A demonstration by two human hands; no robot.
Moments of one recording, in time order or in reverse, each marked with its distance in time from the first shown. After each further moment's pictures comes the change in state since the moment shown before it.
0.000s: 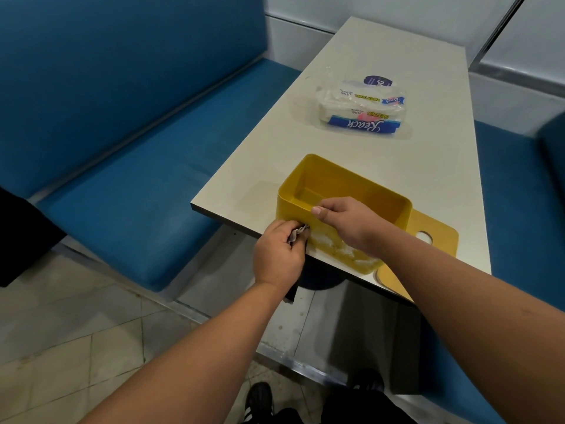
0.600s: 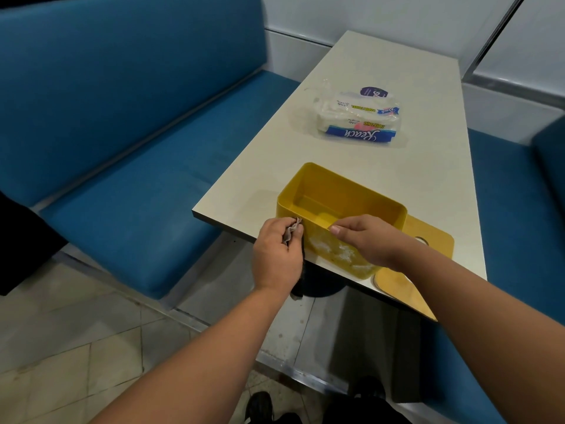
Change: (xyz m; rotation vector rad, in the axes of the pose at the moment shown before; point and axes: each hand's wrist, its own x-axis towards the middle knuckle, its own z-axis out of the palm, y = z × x) left_hand 0.000 0.011 -0.005 -0.099 0.124 -0.005; right_hand -0.028 0.011 -0.022 -0.180 -0.080 0.085
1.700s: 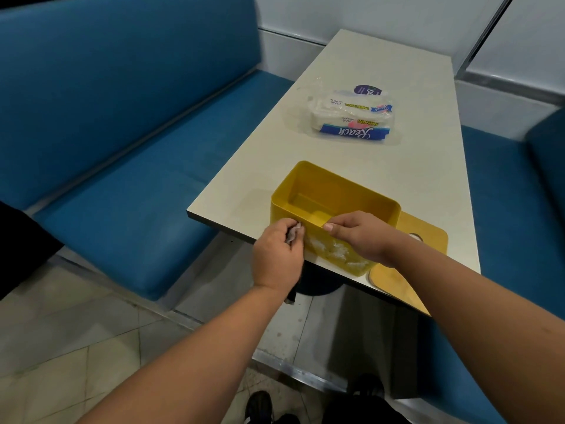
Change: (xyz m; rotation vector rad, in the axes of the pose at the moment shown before) left_hand -0.002 0.006 0.001 0.092 -0.071 0.011; right_hand 0.004 0.004 0.001 0.036 0.018 -0.018
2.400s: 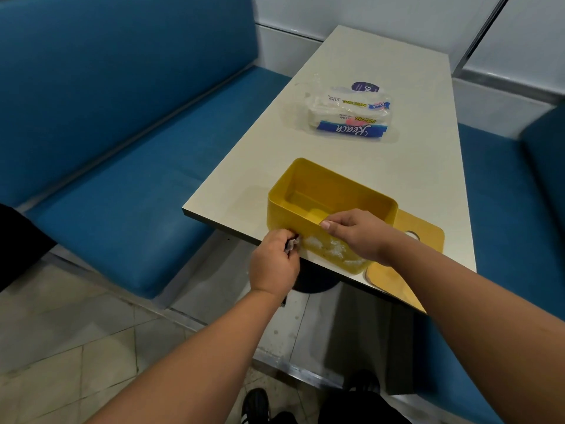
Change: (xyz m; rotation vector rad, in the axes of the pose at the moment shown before) left_hand -0.010 -0.017 0.011 0.086 -0.103 -0.044; right_hand -0.002 -0.001 0.001 -0.063 0.017 -0.038
